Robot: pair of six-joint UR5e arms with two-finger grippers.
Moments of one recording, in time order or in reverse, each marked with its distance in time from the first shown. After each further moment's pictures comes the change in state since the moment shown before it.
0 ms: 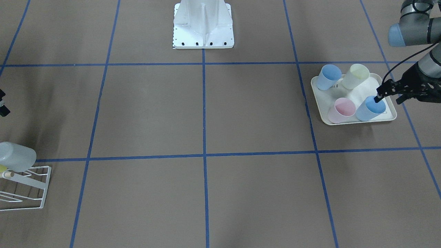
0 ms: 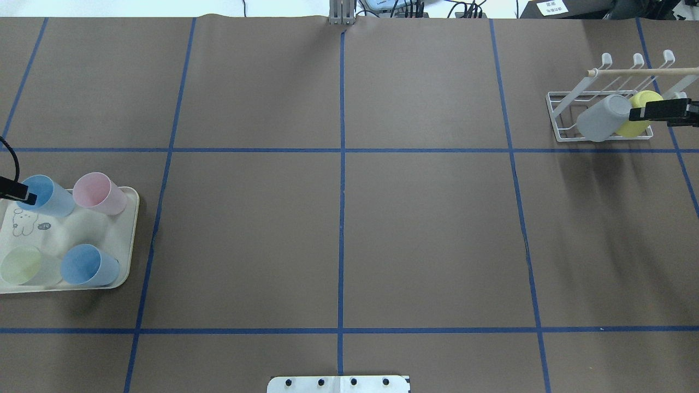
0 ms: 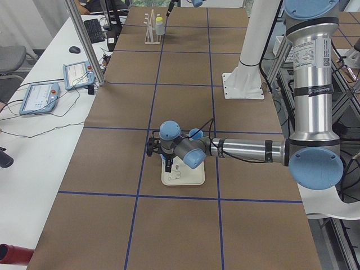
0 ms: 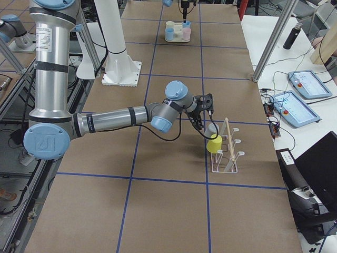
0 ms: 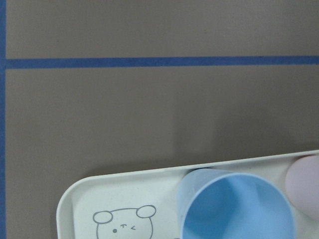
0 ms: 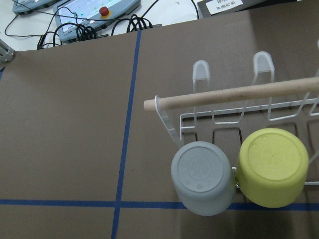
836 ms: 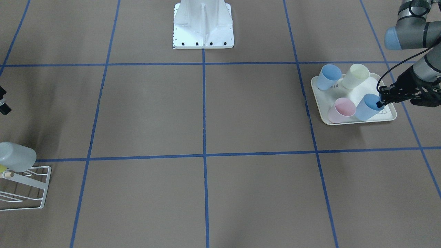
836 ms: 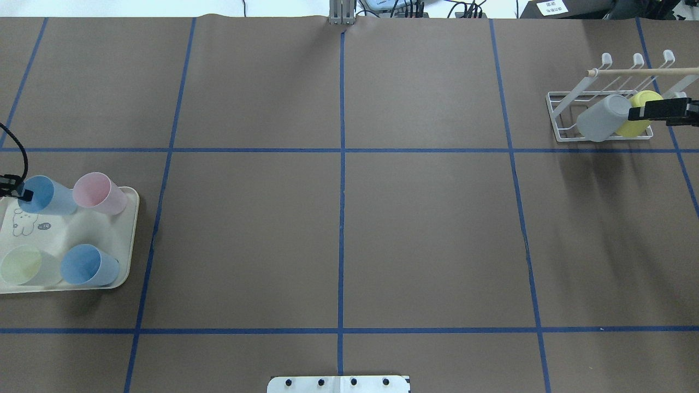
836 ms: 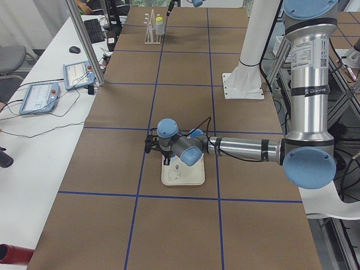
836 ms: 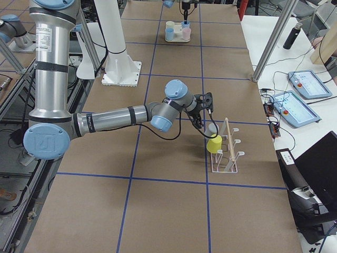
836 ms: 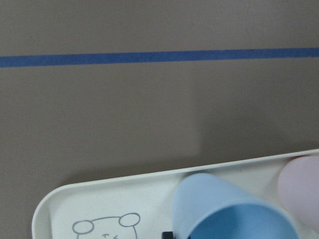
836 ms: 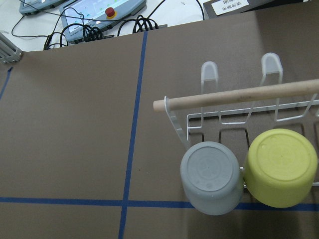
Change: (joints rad) left arm -0.034 -0.029 -0.004 0.002 -0.023 0.002; right arm 0.000 0.000 0.015 0.000 0.007 0.003
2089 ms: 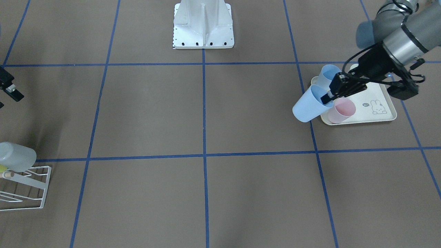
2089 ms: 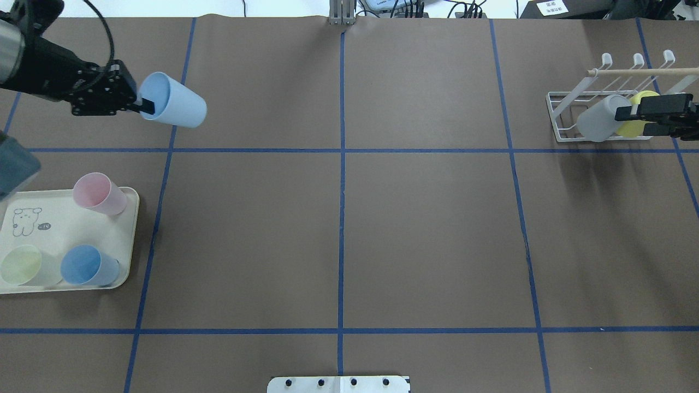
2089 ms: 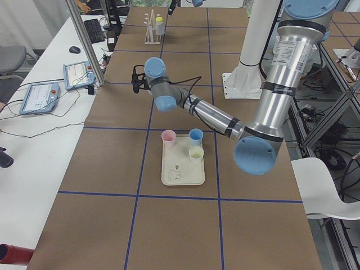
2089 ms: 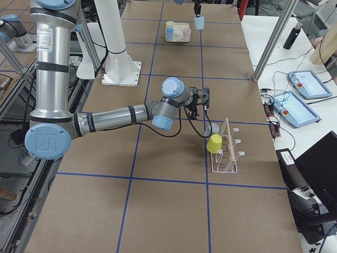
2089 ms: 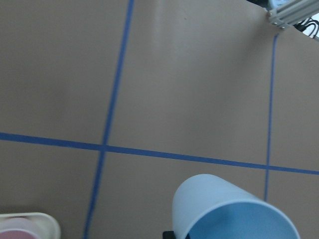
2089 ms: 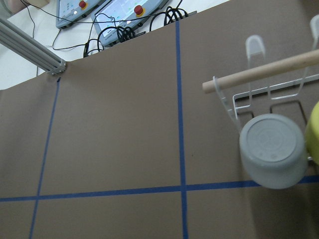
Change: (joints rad) left arm 0.090 -0.417 -0.150 -0.074 -0.101 -0.791; right arm -0.025 0.006 0.005 0.236 0.119 0.359
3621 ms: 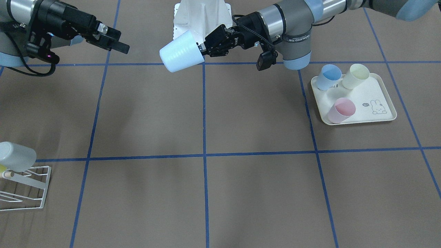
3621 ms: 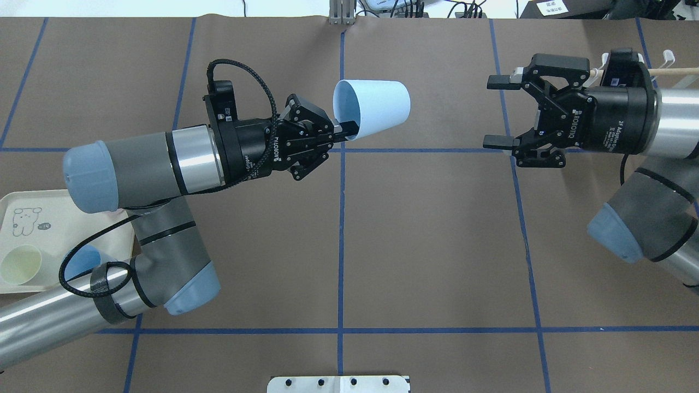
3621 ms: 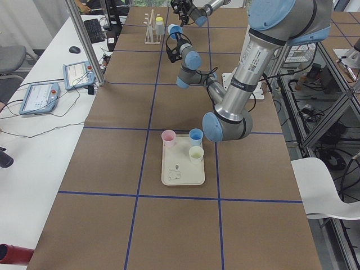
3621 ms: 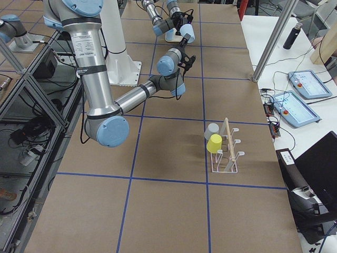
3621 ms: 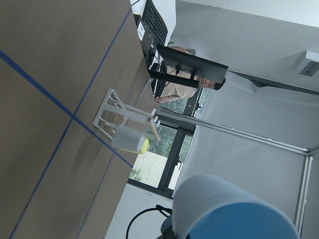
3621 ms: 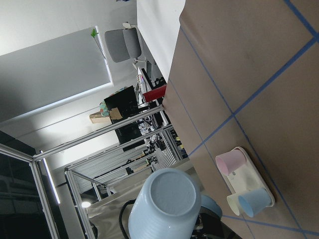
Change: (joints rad) left arm 0.510 -0.240 0.161 -0.863 0.730 -0.768; right arm -0.426 0.317 -0.001 0.570 -0.369 1.125
